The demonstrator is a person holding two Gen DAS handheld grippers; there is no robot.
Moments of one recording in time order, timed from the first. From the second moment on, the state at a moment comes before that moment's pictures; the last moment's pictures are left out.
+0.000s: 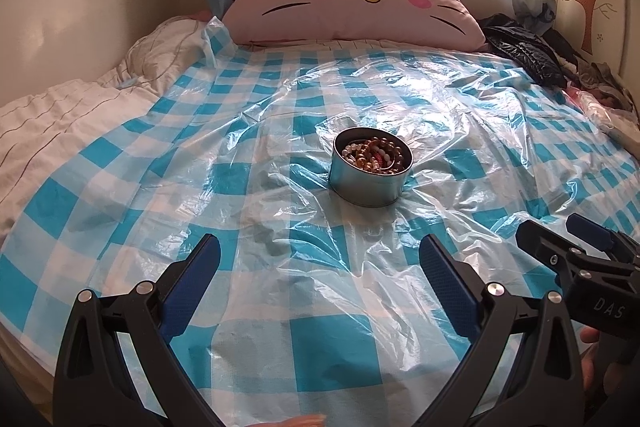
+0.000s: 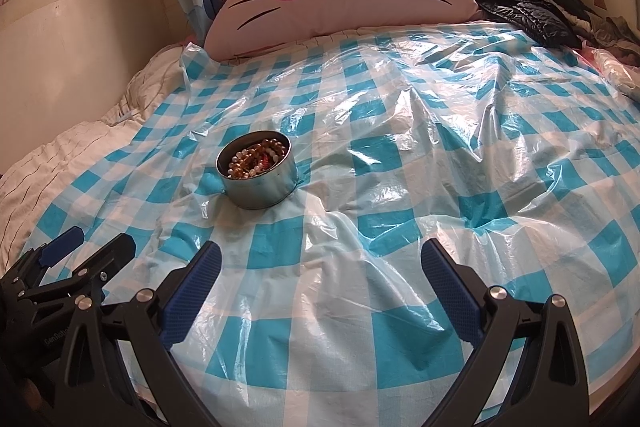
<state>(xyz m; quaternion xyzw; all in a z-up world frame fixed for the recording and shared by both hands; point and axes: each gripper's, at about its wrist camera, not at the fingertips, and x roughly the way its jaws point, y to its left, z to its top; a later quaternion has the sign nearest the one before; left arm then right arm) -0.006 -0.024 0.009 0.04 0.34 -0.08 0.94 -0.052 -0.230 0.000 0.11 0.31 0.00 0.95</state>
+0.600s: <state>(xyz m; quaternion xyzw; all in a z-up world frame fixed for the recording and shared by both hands) -0.005 -0.027 0.006 0.05 0.35 -0.08 0.93 -0.051 -0.230 0.000 0.11 0.31 0.00 0.95</state>
